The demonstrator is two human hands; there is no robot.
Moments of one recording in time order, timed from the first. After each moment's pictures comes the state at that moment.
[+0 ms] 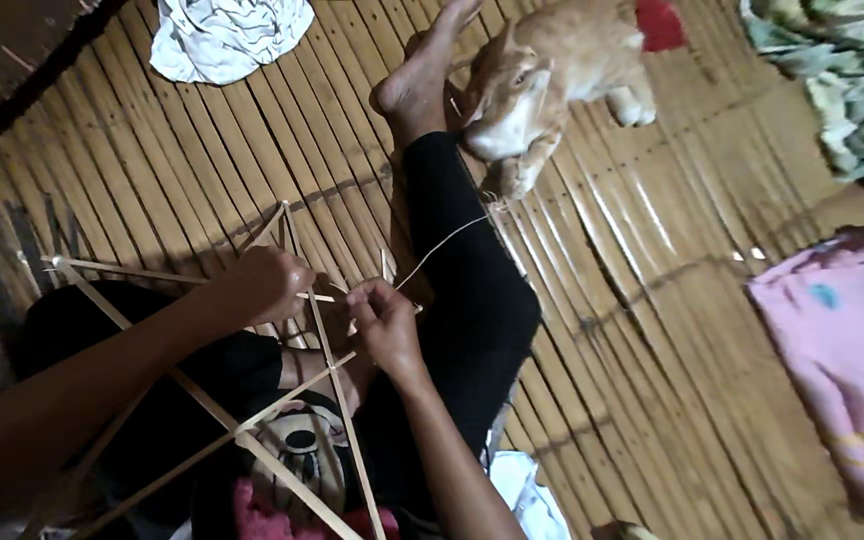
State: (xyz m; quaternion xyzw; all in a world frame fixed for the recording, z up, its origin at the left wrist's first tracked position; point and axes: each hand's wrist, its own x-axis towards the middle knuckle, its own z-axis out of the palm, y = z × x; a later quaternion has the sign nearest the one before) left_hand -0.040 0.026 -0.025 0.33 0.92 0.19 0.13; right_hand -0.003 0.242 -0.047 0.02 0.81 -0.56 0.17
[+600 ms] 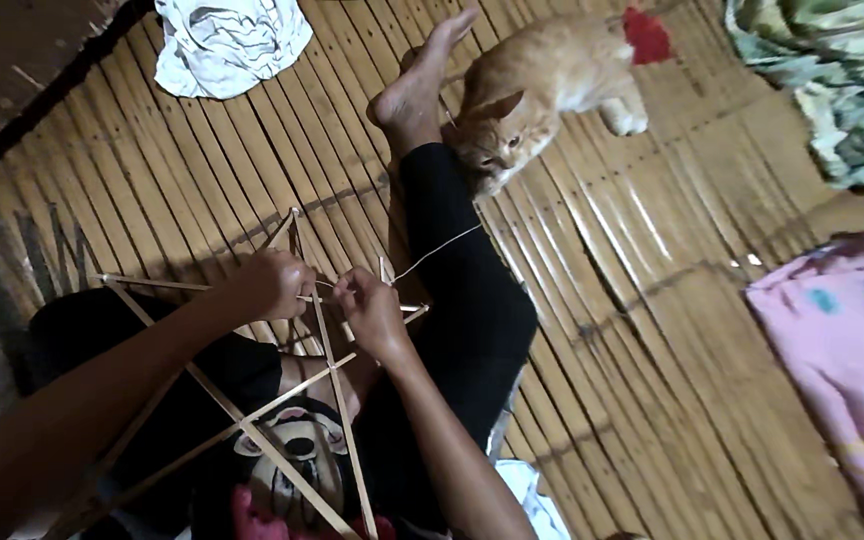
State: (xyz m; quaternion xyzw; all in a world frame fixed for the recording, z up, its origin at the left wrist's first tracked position) left_hand -0.059 0.041 -0.016 0.21 0.92 0.14 0.31; right_hand -0.033 0.227 -0.032 -0.03 0.86 -0.45 0.25
